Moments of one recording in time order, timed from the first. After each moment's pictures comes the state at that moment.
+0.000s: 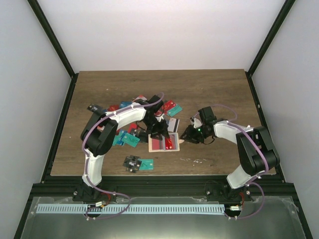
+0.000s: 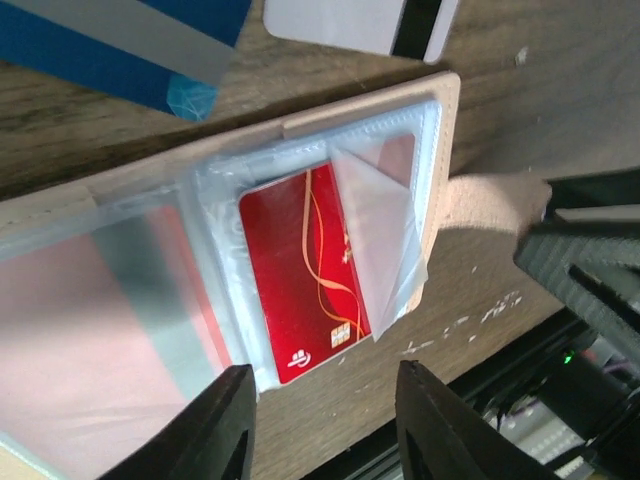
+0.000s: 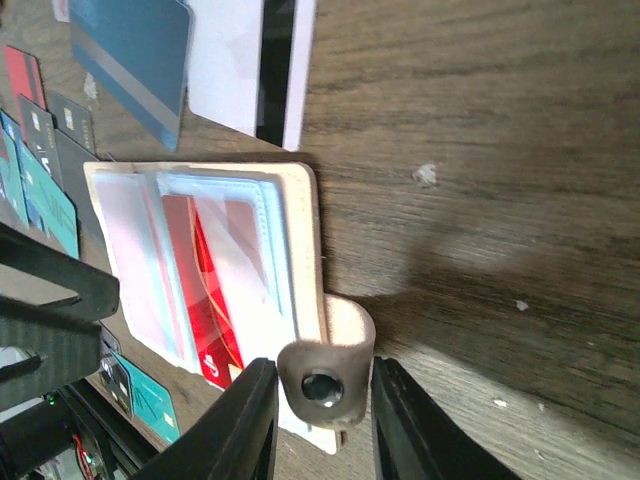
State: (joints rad) left arm -0.66 2.04 1.47 -0.85 0.60 -0.64; right arm 0.31 1.58 0.75 -0.34 -0.61 0.51
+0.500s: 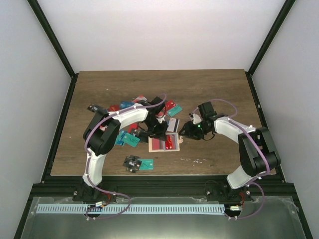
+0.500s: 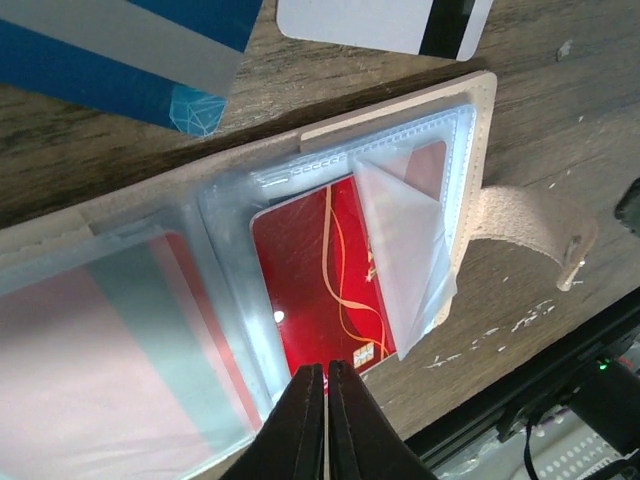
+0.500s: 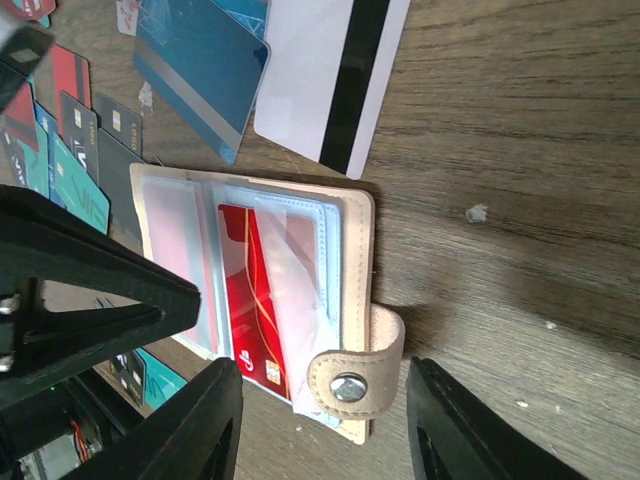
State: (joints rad) left arm -0.67 2.06 1.48 -0.86 0.56 -0.60; right arm 0.31 1.57 0.84 -0.45 -0.60 0.43
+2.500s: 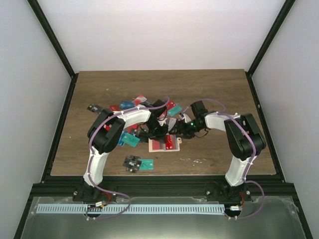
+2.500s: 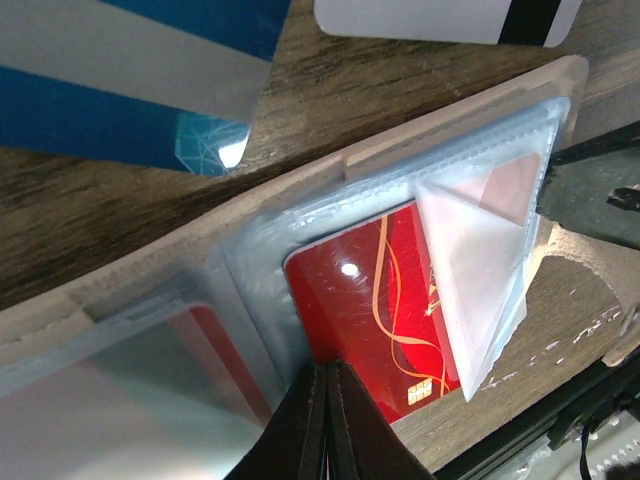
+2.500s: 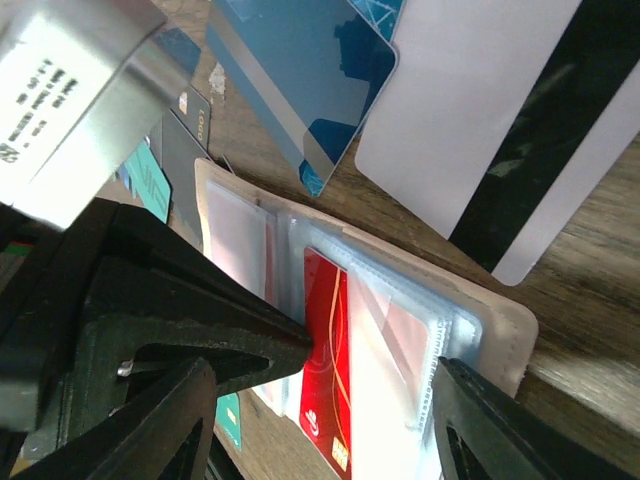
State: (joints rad) left arm -0.68 2.13 1.49 -0.86 0.53 -0.52; right arm 0.36 1.80 0.94 -0.33 -0.82 0.39
